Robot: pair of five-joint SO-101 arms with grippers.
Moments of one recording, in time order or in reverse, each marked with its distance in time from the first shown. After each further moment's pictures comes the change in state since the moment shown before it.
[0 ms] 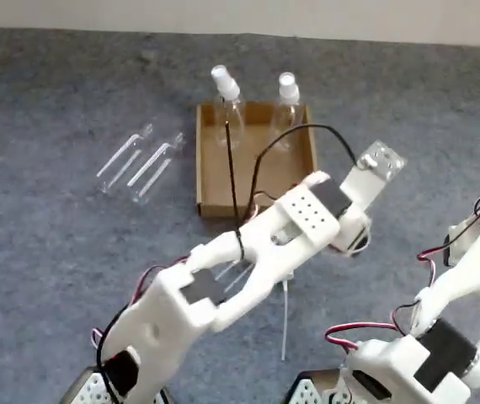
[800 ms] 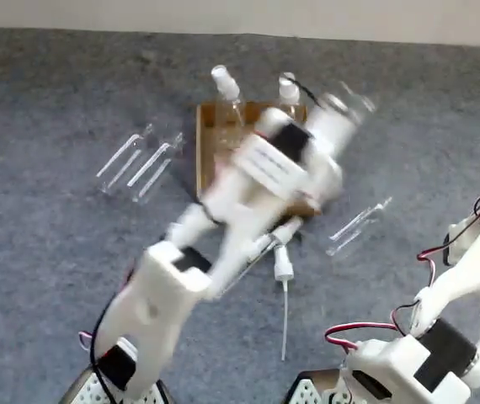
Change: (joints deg) left arm -11.1 5.2 -30.9 27.9 -7.1; right arm -0.5 0.0 -0.1 0.0 -3.1
